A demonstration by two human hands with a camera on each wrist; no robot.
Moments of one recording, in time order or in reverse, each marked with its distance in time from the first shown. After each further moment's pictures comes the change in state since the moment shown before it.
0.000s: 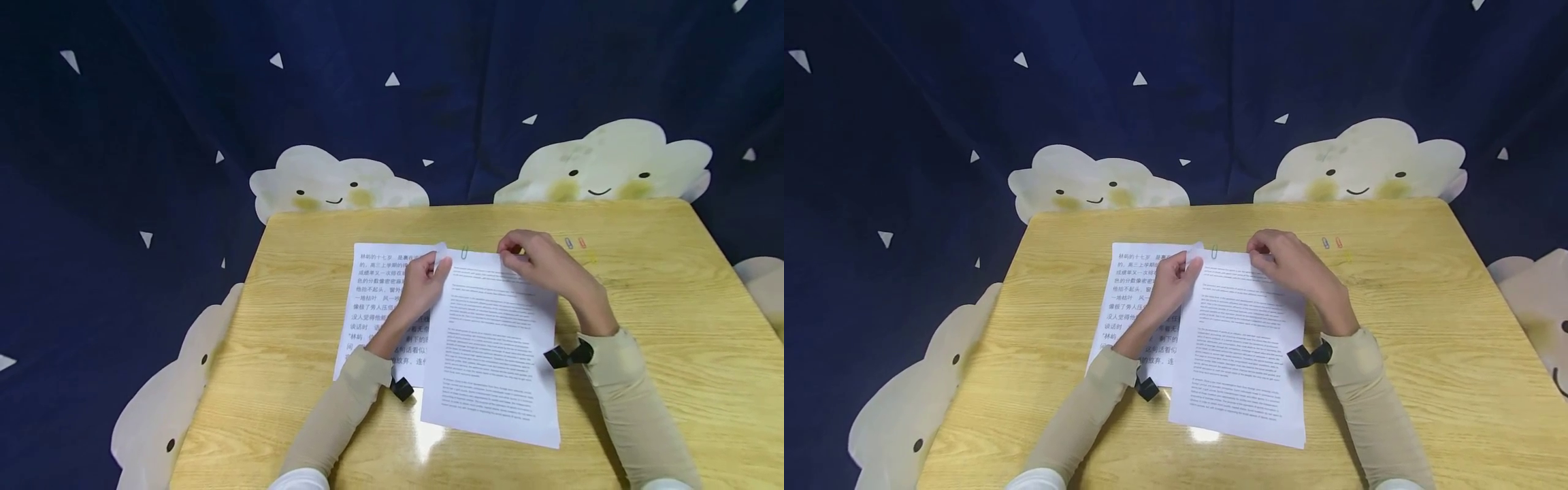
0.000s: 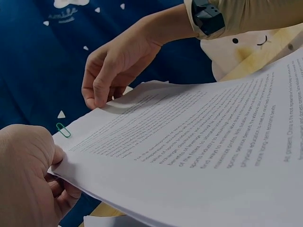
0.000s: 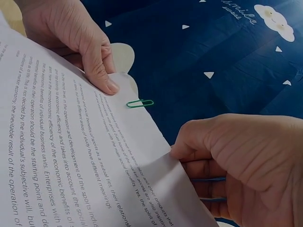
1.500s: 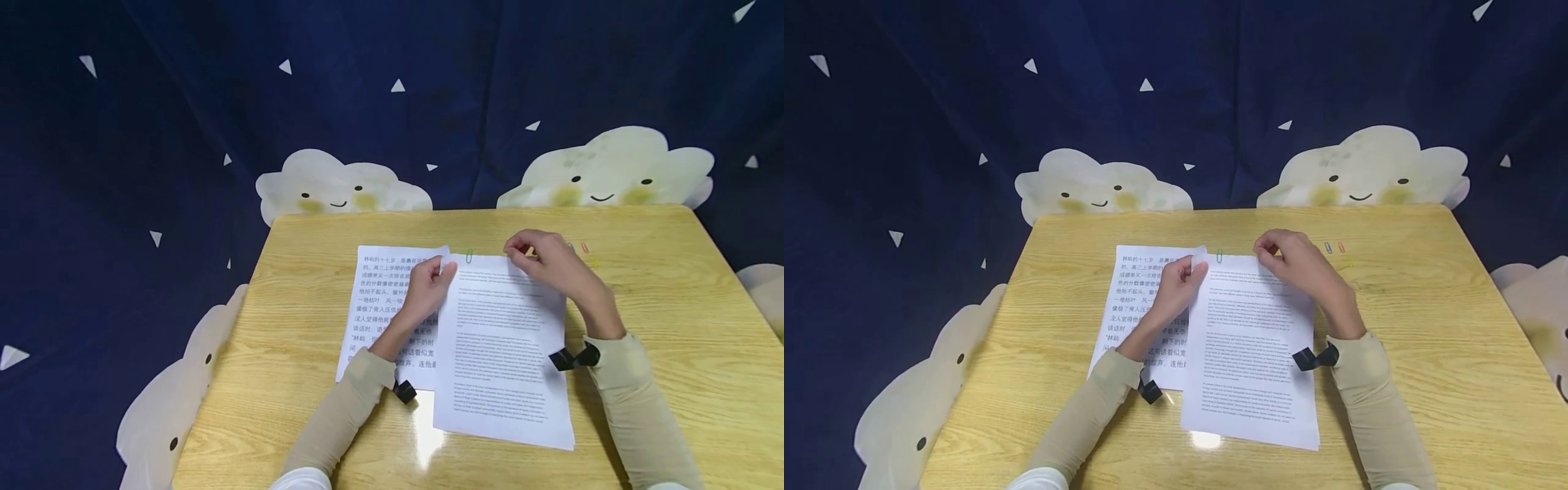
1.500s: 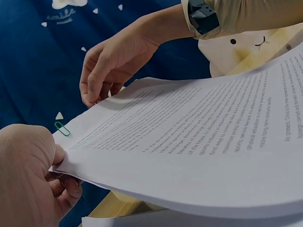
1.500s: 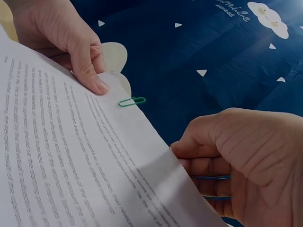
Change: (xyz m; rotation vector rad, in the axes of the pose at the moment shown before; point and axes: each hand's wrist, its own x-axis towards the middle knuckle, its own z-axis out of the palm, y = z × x) left_hand -0.002 0.000 0.002 -0.001 -0.037 0.013; right_hand -0.003 -0.003 -0.008 0.024 0.046 0.045
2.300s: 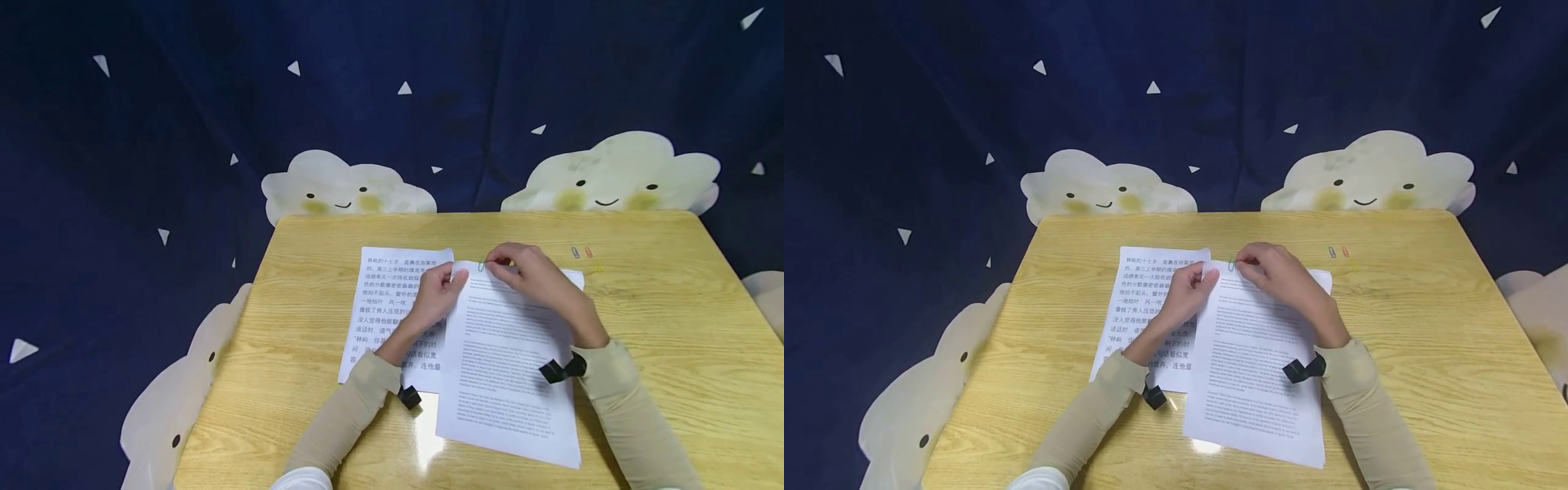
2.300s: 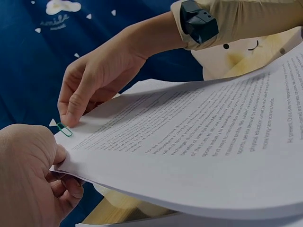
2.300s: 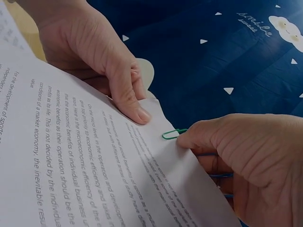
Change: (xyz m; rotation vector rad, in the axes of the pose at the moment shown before) left_hand -0.005 0.004 0.007 -0.061 -0.046 -0.030; right_hand 0.008 -0.013 0.030 0.013 -0.041 -0.051
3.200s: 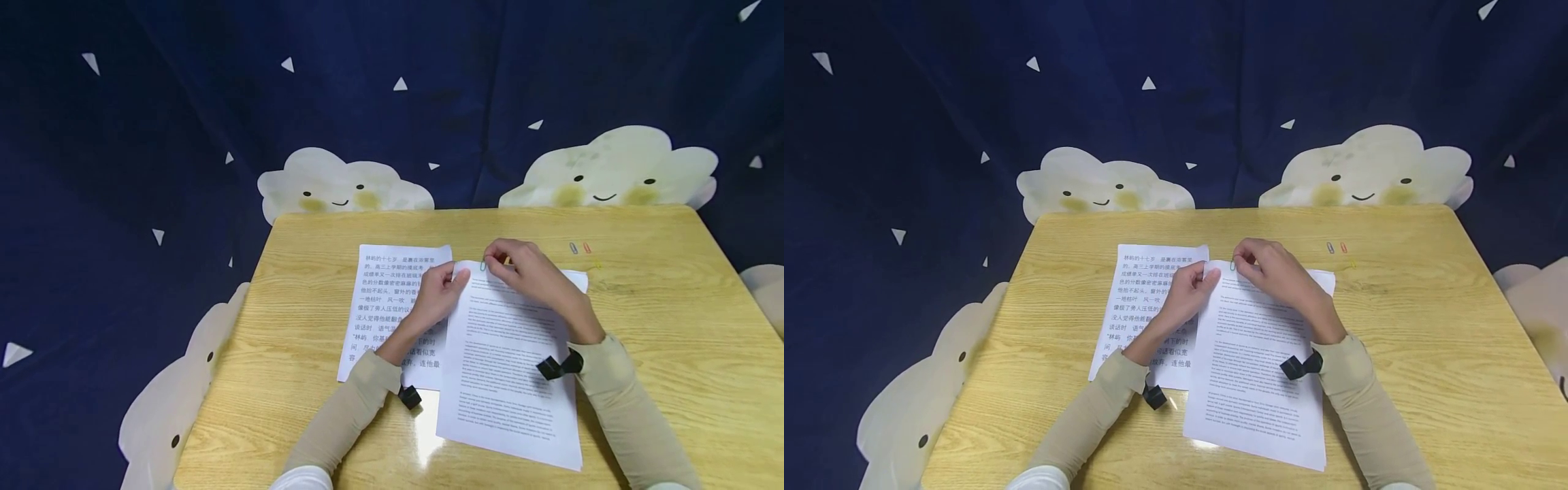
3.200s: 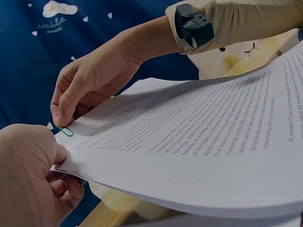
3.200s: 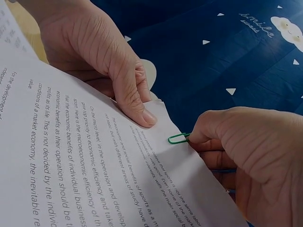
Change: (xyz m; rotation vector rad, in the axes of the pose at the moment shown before) left_hand -0.002 0.001 0.005 0.009 -0.030 0.008; right_hand 0.000 -0.003 0.001 0.009 0.030 -0.009
